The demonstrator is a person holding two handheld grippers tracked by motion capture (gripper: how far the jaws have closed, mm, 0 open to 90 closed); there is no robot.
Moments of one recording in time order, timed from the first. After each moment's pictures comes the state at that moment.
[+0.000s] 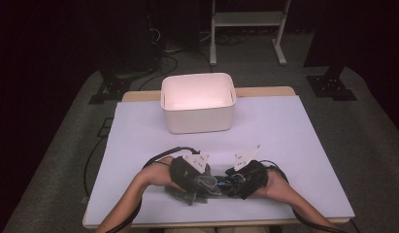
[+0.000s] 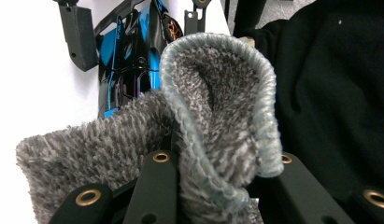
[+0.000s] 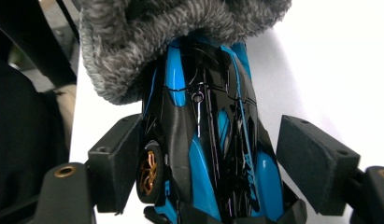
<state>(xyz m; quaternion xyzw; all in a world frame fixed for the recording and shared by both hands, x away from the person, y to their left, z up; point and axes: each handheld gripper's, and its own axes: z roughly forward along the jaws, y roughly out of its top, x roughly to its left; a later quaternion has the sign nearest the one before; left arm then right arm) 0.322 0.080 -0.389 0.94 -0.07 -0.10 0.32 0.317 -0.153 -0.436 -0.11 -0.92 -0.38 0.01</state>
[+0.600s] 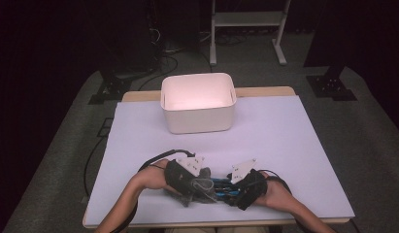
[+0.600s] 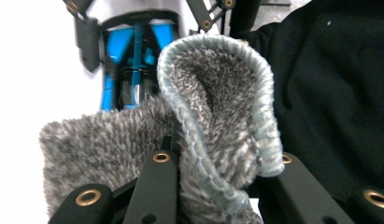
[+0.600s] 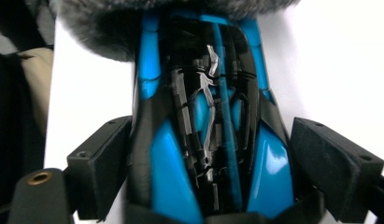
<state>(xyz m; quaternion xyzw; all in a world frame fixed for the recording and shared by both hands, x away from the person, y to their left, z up) 0.314 0.095 -0.386 0.94 -0.07 -0.09 0.33 0.297 -0.146 -0.451 -0.09 -0.94 -0.34 -0.04</state>
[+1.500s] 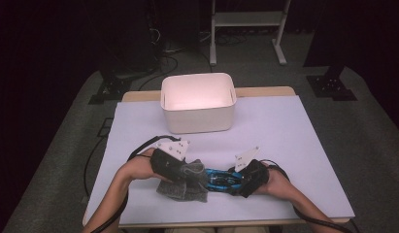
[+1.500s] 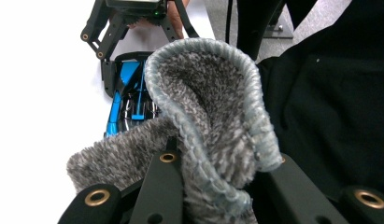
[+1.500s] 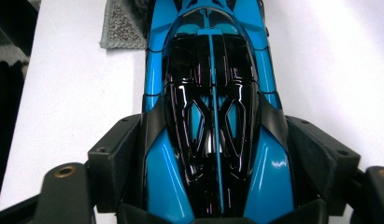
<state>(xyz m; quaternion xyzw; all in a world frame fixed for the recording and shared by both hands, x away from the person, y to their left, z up) 0.327 0.119 -0.350 0.92 -0.06 -0.08 0.39 0.330 -0.159 -0.453 -0.09 -0.93 -0.36 -0.01</state>
